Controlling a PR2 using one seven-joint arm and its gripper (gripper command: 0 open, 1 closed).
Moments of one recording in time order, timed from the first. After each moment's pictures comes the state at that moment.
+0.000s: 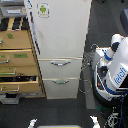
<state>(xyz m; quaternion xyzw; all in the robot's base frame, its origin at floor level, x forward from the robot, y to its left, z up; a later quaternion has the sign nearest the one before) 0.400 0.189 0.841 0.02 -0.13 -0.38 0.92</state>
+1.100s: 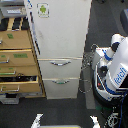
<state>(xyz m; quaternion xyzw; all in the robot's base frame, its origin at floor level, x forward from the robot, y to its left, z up) 0.424 0.145 0.856 0.00 -0.13 -0.43 0.89</state>
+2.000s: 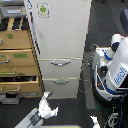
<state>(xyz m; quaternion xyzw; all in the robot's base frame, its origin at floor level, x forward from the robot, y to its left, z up) 0.541 0.087 0.935 -0.03 -0.16 -0.44 0.88</state>
